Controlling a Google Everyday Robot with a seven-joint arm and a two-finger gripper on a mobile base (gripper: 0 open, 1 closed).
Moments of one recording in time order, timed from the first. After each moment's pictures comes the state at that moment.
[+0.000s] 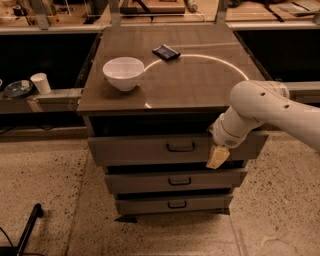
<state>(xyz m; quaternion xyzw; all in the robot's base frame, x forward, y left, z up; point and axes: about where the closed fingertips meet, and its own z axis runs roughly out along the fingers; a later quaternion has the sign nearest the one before) 0.570 -0.177 0.665 -0.66 0.73 0.03 0.15</state>
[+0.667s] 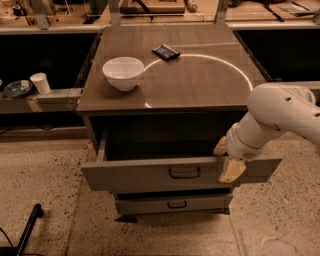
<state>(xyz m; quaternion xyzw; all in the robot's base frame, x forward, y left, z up) 0.506 -0.192 0.686 -0.69 0.71 0.05 0.13</state>
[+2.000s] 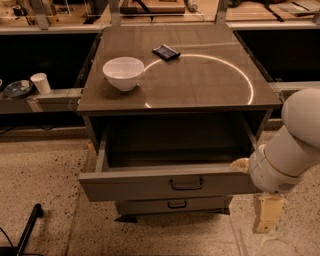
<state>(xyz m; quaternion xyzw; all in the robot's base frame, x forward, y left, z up) 0.373 -0.209 0.736 -0.72 0.68 0.09 0.08</state>
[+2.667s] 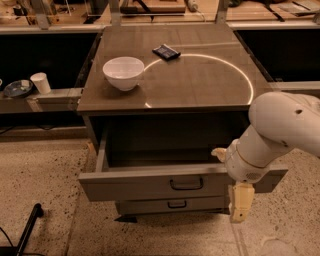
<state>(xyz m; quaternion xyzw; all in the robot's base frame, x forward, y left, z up) 0.418 -0.177 0.707 -0.71 0.69 0.08 0.09</state>
